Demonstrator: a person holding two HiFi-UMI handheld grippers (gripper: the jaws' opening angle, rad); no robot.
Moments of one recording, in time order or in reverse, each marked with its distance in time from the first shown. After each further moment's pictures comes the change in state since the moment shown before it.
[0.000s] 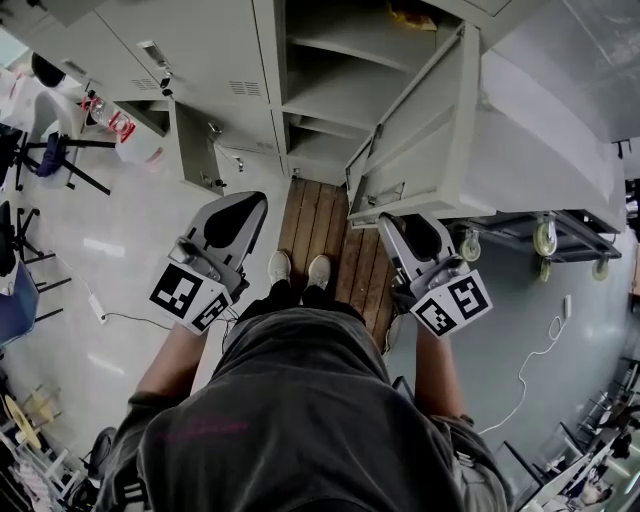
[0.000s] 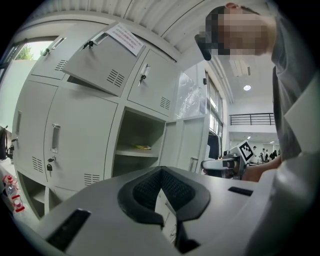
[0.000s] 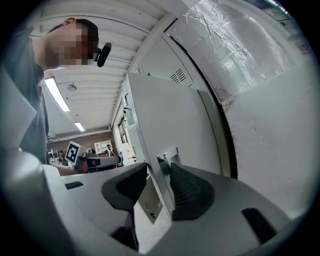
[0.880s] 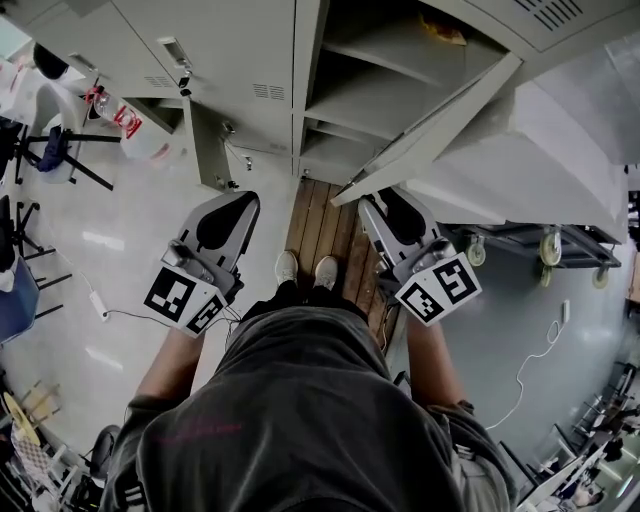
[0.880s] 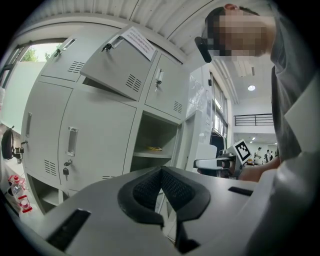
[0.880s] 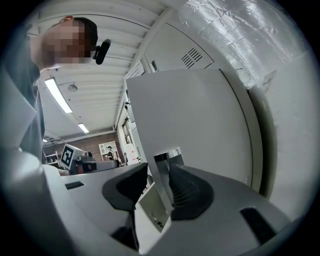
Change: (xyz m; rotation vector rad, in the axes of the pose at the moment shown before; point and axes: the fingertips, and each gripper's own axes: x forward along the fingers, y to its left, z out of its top) left arm -0.028 0.065 0.005 -0.015 -0.007 0.048; right arm 0.095 0.038 -0.001 0.009 0.003 0.062
